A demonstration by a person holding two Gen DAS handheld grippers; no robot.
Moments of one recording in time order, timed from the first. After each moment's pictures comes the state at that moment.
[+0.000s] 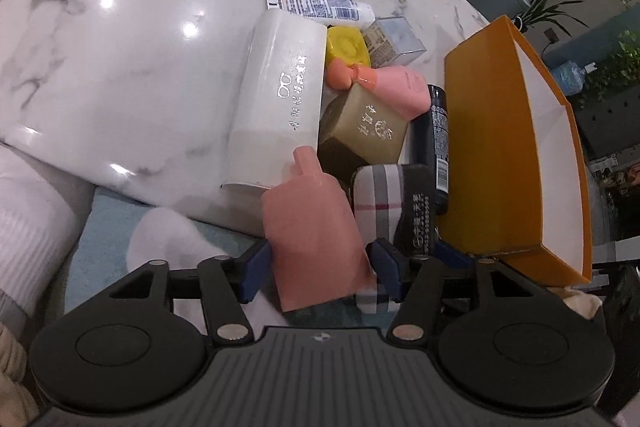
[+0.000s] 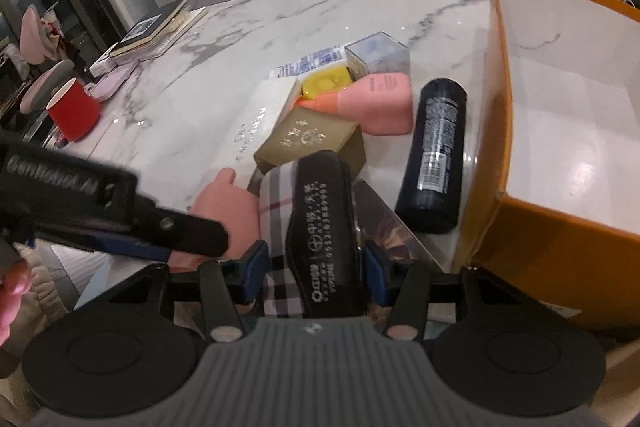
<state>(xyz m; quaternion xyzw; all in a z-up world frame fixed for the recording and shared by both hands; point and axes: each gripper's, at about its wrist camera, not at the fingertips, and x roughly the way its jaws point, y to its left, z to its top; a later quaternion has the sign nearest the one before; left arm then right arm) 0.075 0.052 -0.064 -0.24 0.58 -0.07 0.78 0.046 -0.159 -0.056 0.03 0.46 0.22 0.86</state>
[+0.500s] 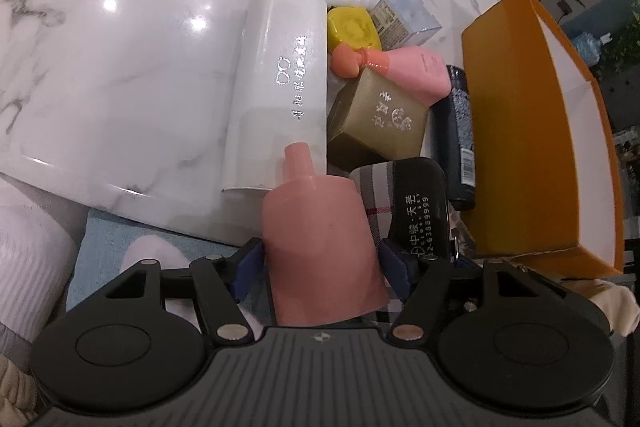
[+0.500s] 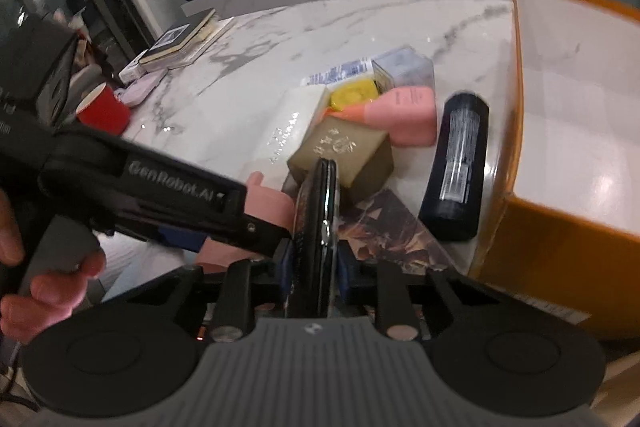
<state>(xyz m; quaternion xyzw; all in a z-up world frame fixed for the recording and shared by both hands) 0.092 0.039 -0.078 -0.19 0.60 -0.06 0.77 0.044 -0.166 -0.052 0.06 0.45 0.26 0.85</state>
